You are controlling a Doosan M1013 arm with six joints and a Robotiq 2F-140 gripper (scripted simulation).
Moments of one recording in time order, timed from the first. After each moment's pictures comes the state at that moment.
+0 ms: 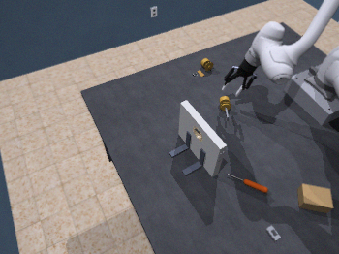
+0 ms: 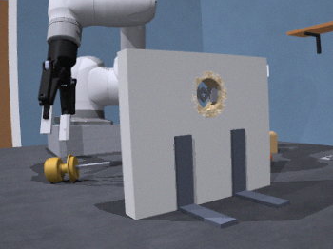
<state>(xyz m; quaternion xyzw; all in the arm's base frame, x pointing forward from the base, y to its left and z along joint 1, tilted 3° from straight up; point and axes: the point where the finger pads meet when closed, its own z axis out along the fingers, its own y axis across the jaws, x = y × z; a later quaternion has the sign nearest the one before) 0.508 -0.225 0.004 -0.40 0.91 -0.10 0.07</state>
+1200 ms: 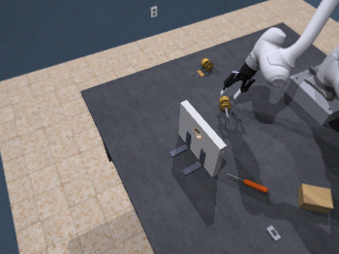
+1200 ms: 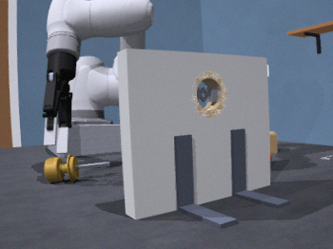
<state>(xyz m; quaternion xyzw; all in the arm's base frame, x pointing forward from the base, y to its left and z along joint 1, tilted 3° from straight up) 0.511 -0.224 -0.026 -0.48 0.87 -0.12 0.09</state>
